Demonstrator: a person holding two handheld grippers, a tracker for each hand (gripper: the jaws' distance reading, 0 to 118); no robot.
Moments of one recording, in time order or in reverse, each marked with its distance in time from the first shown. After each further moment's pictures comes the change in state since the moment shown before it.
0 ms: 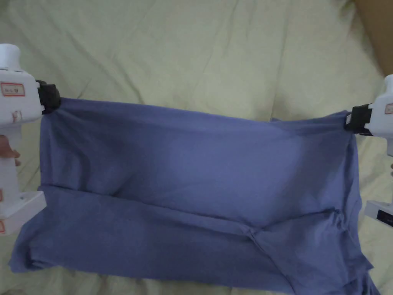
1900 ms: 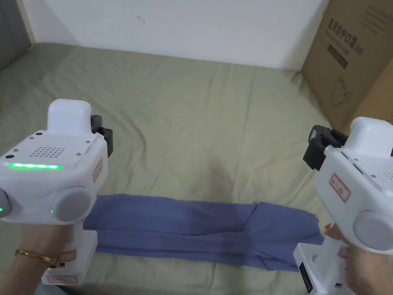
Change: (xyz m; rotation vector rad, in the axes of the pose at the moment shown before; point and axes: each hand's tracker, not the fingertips) left arm 0.093 -0.117 0.182 0.505 0.007 -0.197; right arm -0.097 -0.162 0.228 0.678 0.014 -0.031
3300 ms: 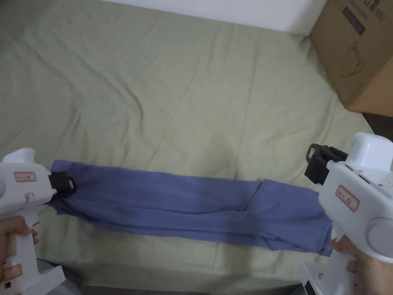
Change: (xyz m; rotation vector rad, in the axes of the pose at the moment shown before) left arm -0.098 -0.110 -0.069 -0.662 -0.080 0.453; right arm 0.004 -0.044 -0.026 -0.258 -0.016 -0.005
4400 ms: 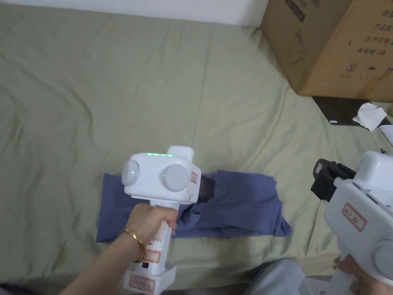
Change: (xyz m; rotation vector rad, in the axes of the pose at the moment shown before) left arm 0.292 -0.098 -0.075 -0.213 -0.224 -0.517; right arm 0.100 -0.030 0.053 0.015 -0.158 -0.122
